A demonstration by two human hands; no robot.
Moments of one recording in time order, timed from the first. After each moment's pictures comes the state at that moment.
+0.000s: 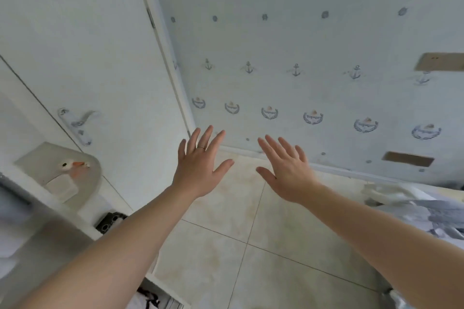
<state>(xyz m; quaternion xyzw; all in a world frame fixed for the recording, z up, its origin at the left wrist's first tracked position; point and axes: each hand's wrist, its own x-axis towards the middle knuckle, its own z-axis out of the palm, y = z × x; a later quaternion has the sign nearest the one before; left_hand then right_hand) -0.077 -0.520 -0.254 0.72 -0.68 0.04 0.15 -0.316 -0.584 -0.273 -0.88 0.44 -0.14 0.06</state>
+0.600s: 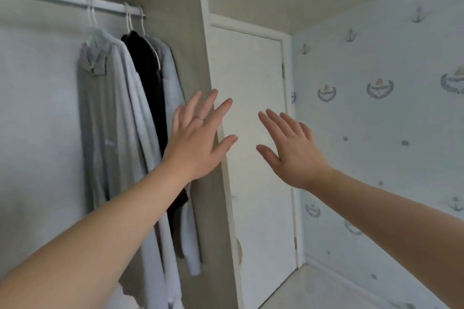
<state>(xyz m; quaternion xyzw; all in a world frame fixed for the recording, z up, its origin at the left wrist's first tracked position) 0.108 -0.277 0.073 0.71 -0.52 0.44 0.19 -0.053 -0.444 0.036 -0.90 0.16 -0.41 -0.06</state>
